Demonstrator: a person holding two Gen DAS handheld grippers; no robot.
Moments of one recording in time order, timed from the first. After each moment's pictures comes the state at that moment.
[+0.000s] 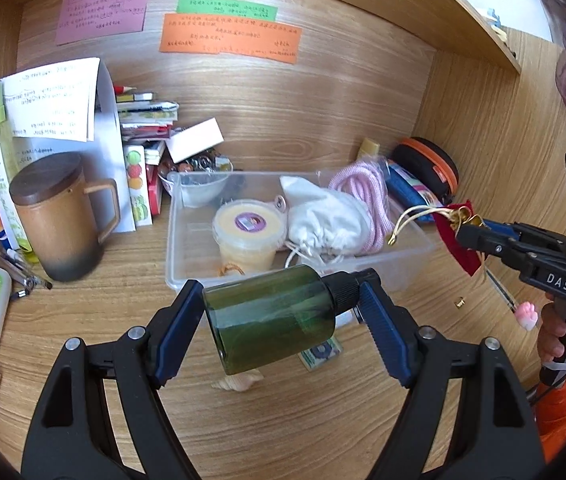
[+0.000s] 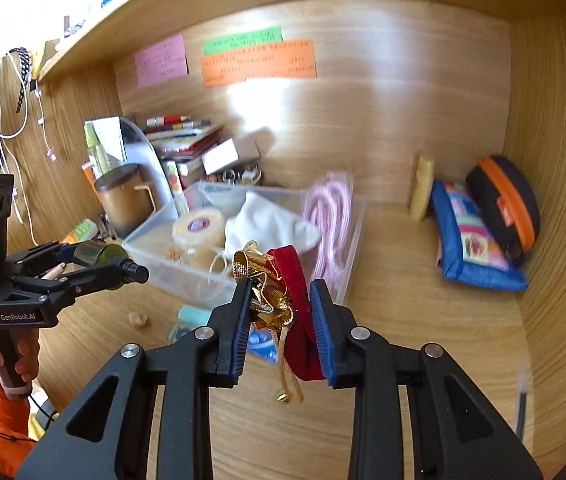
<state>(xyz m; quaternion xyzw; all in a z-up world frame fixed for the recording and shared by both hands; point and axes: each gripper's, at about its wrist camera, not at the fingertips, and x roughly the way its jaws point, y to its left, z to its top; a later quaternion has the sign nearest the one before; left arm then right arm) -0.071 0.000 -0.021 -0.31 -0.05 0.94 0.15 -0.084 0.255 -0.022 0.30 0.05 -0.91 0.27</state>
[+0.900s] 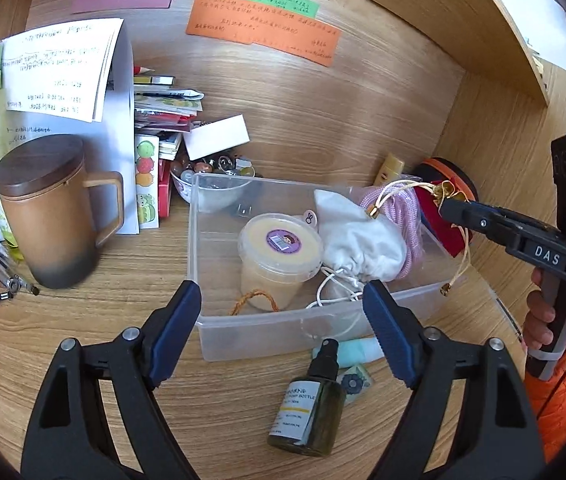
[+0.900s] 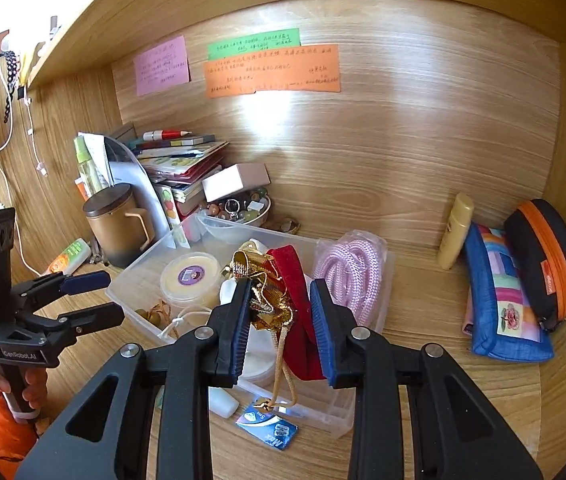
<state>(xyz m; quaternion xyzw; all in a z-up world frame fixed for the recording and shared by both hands) -0.108 -0.024 -0.040 -0.31 -0.09 0.94 0.14 -0.150 0.218 -0.018 0.29 0.06 -0.91 0.30</state>
